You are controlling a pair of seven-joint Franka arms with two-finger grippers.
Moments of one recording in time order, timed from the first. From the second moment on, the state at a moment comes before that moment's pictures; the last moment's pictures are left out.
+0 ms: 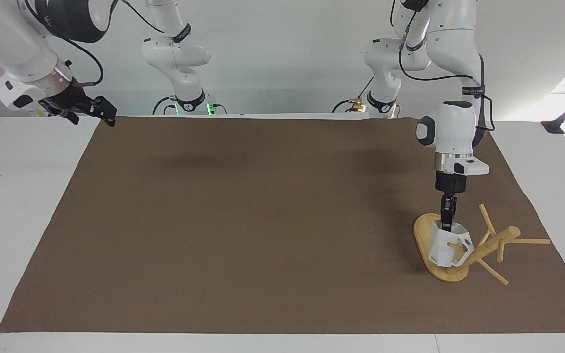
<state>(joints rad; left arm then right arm) -0.23 0.17 0.13 -2.26 -0.03 3.11 -0.97 0.03 -0.01 -0.21 -1.61 -0.05 1.35 -0.07</state>
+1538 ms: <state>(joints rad) -0.11 -0.05 0.13 -1.65 -0.02 1.55 -0.03 0.04 -0.02 -0.21 -1.61 -0.05 1.35 -0.06</state>
